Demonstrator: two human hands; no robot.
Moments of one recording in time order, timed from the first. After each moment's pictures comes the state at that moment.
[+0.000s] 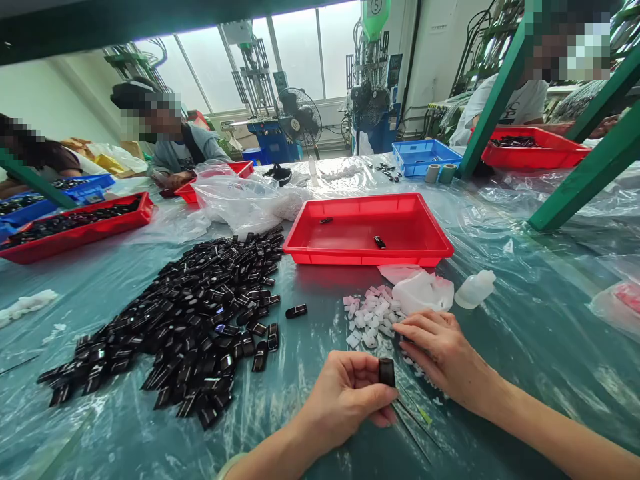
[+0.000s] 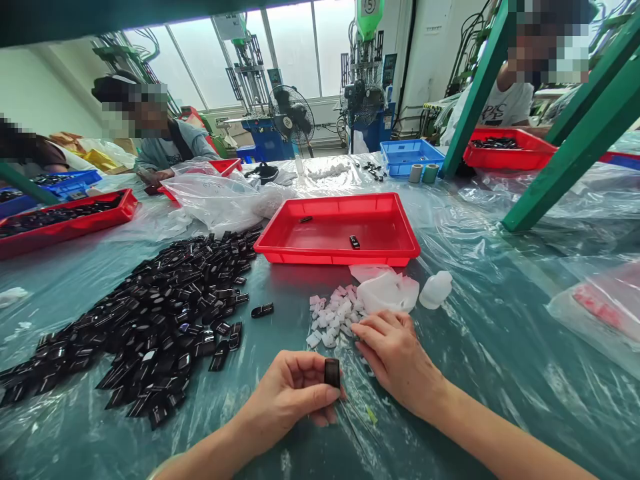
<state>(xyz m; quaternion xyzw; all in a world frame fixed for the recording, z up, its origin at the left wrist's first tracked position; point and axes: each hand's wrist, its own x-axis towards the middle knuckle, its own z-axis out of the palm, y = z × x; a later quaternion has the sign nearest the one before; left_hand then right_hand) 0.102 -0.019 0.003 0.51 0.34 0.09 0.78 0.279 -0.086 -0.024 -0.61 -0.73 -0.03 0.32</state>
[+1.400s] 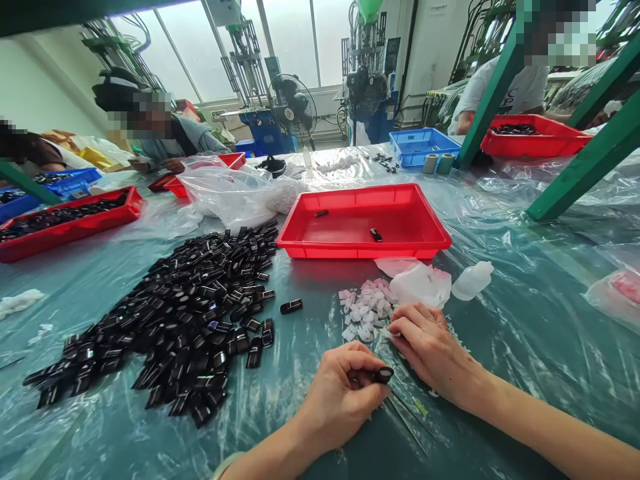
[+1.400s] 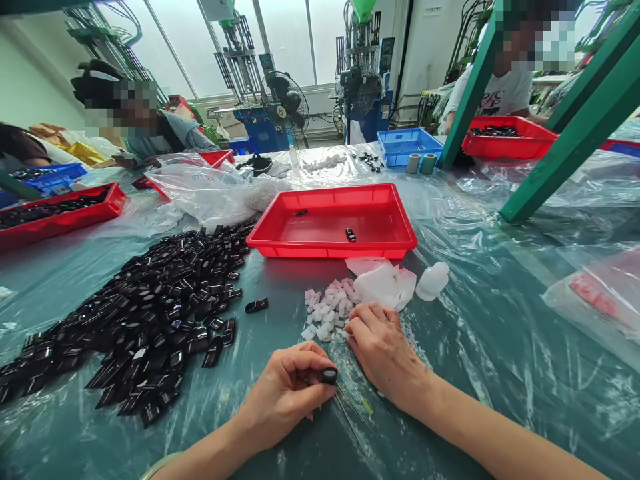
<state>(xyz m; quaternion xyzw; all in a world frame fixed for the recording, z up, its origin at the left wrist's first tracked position) 0.101 -0.019 -0.009 0.64 0.34 0.13 0.68 0.270 -0.081 -0.028 -0.62 -0.73 -0.02 0.29</state>
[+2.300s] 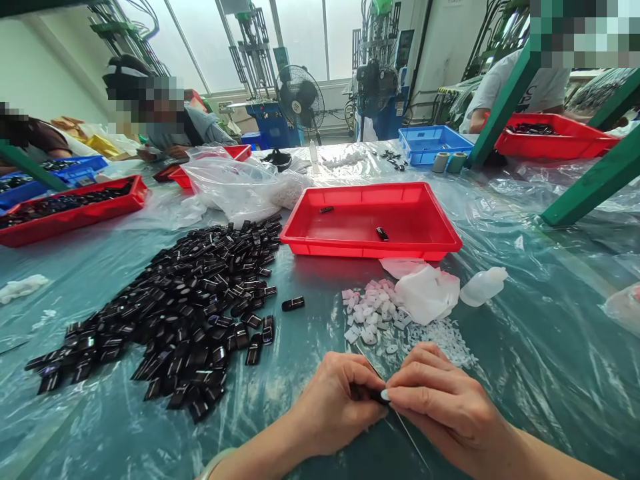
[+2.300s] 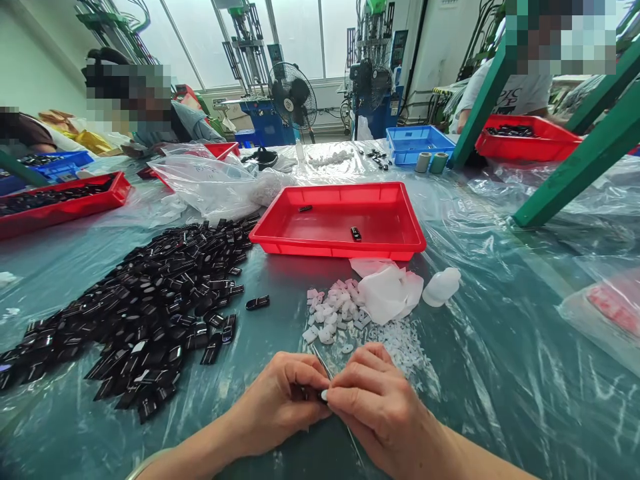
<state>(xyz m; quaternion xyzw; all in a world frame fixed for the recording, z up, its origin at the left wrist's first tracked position) 0.092 -0.011 -0.012 0.77 0.27 0.06 0.58 0.247 -0.106 -0.012 -0.46 -0.77 0.11 0.44</state>
